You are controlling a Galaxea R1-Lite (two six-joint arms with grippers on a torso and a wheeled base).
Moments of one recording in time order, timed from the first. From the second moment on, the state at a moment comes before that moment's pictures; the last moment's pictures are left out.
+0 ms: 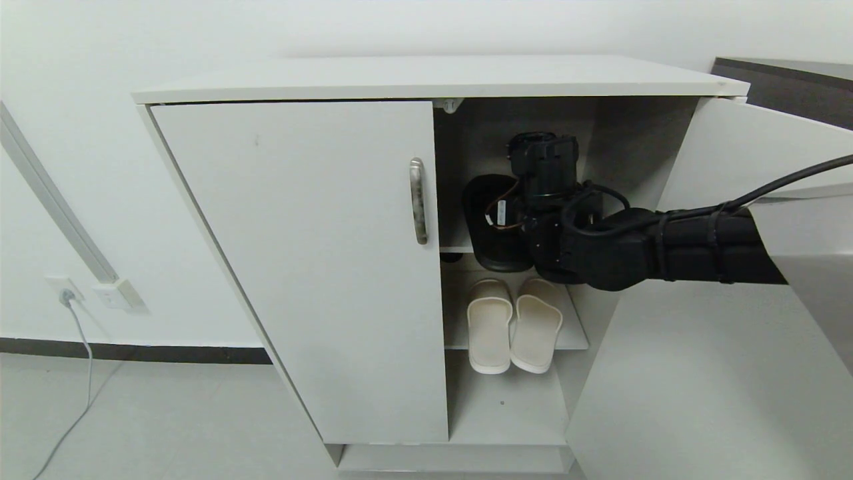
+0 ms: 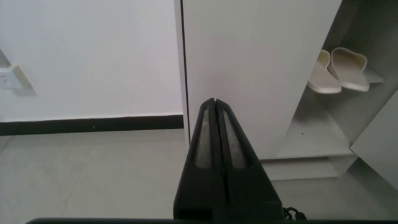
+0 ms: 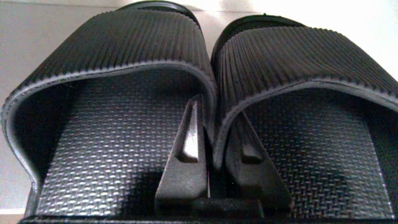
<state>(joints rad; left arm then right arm) 0.00 0.00 0.00 0.00 -0.02 0.02 0.67 2.16 -1.76 -0.25 -0.69 0.11</state>
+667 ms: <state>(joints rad) 0.00 0.00 0.00 0.00 -0.02 0.02 0.66 2.17 -1.76 -0.25 -0.69 0.11</state>
